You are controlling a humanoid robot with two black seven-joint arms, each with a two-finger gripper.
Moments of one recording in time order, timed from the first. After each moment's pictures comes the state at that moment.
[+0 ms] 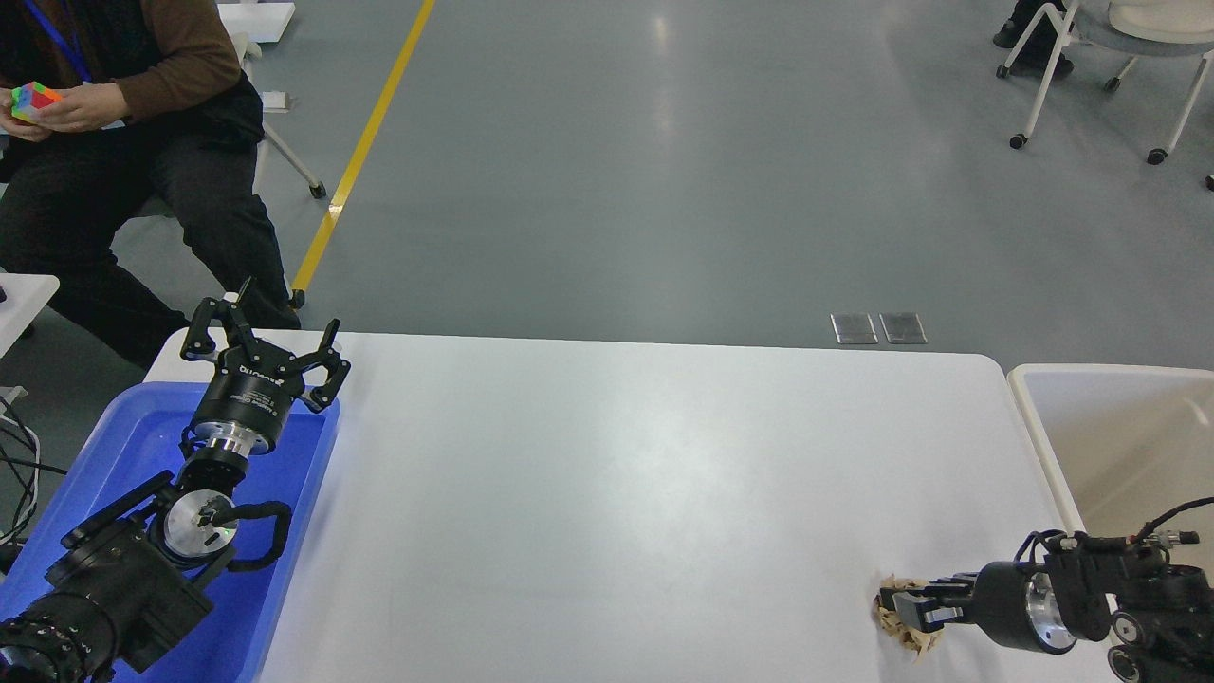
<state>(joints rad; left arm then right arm) -0.58 0.33 -0.75 -0.45 -0.16 -0.64 -0.52 0.73 -0.75 -0.14 1.13 -1.49 -0.01 0.27</state>
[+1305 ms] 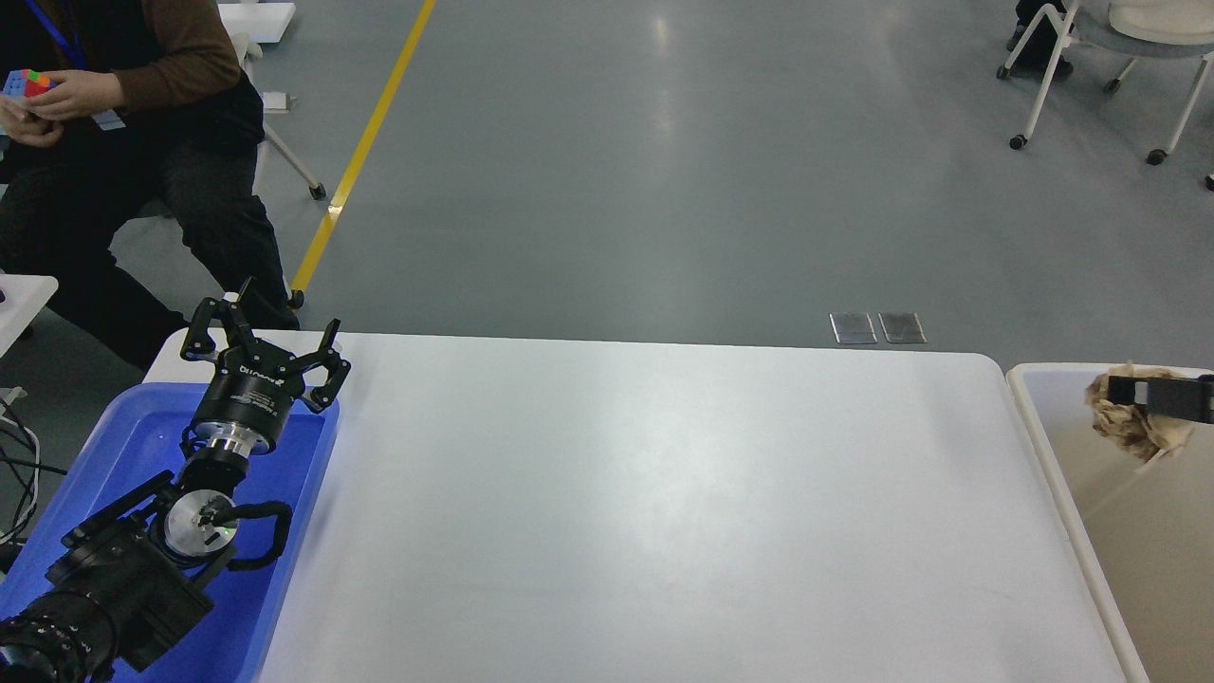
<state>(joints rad) -0.58 0.33 -0.75 -0.45 -0.16 -0.64 -0.52 1.28 -1.45 -0.14 1.45 -1.28 0.30 0.39</state>
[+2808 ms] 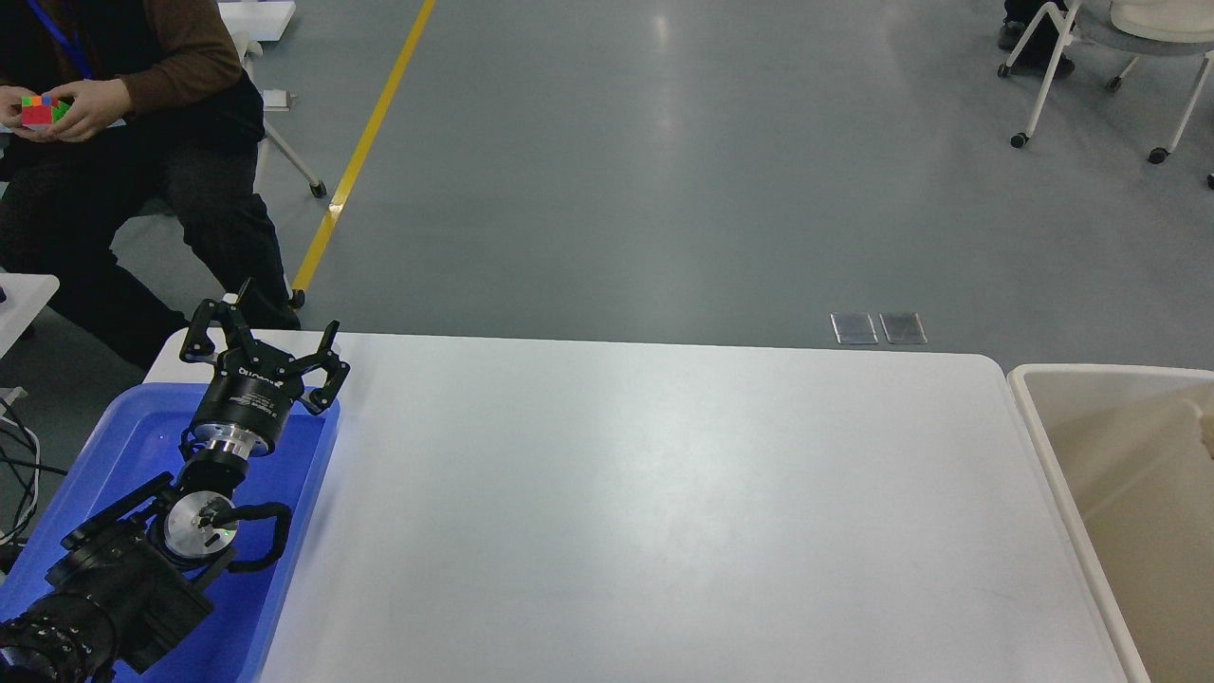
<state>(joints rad) -0.58 0.33 -0.75 -0.45 -0.16 -0.64 -0.52 0.74 -0.64 0.04 0.28 0.36 -0.13 -0.03</state>
